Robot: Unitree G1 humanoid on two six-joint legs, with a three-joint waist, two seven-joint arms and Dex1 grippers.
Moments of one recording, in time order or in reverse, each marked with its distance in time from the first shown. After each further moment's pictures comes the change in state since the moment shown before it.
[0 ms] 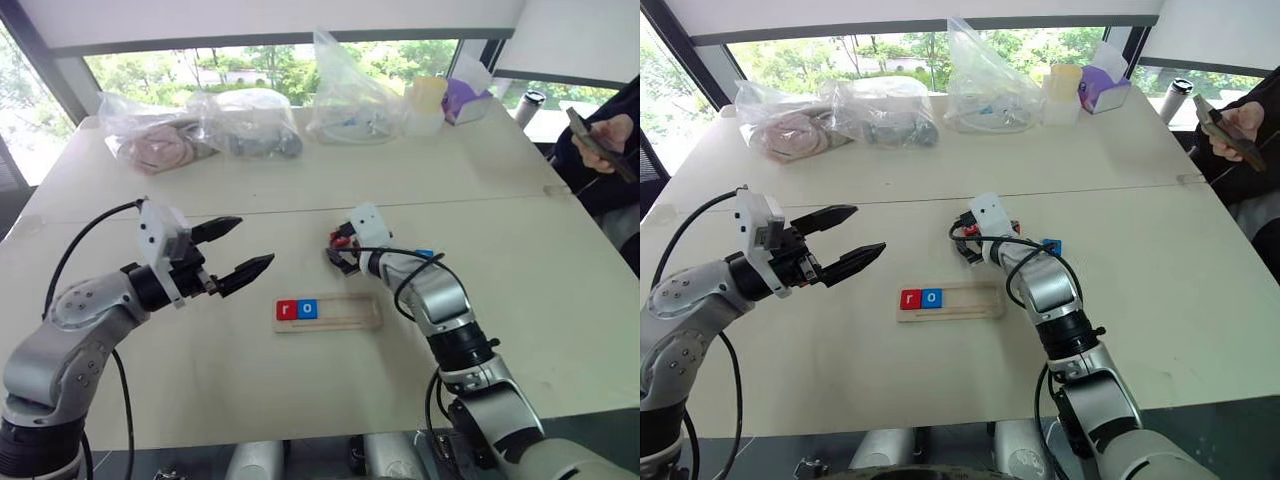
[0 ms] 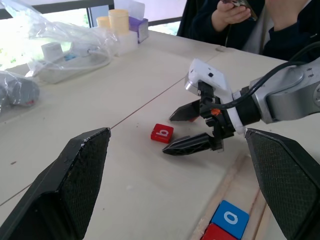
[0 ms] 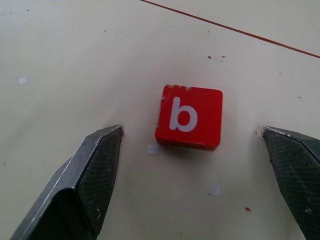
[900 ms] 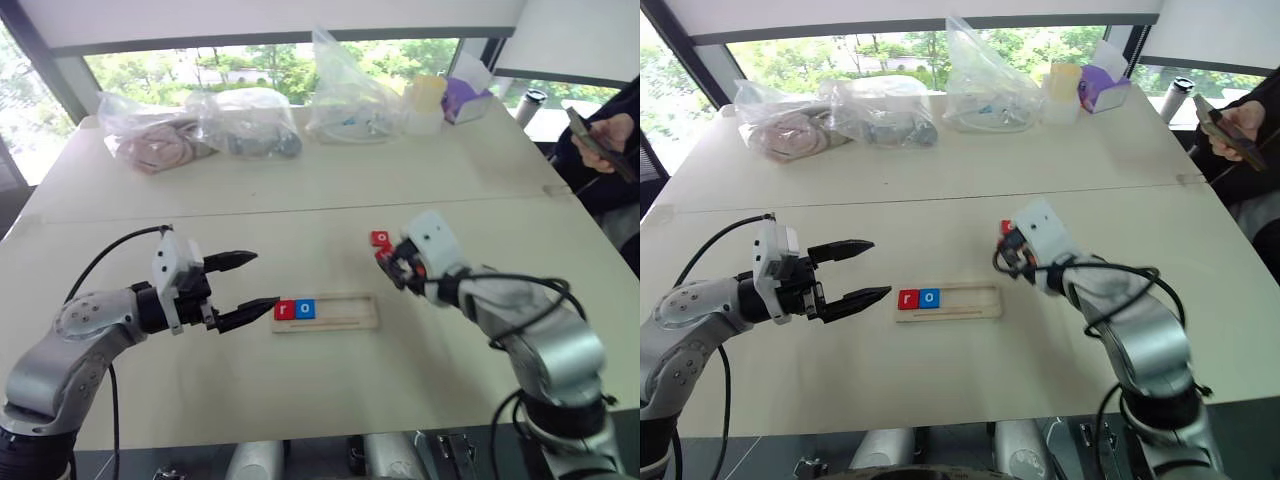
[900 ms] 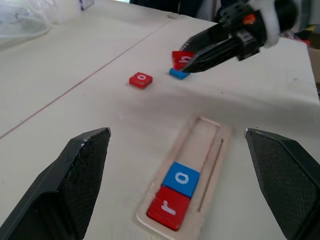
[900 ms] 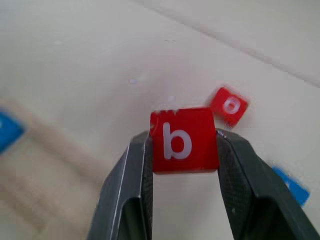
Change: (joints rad) left arm 0.078 0.064 -0.058 0.045 0.035 -0.058 -0.229; right arm 0.289 -0.334 -0.188 -0.936 0.168 0.645 0.164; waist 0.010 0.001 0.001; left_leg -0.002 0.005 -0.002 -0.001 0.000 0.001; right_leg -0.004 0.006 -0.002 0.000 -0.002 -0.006
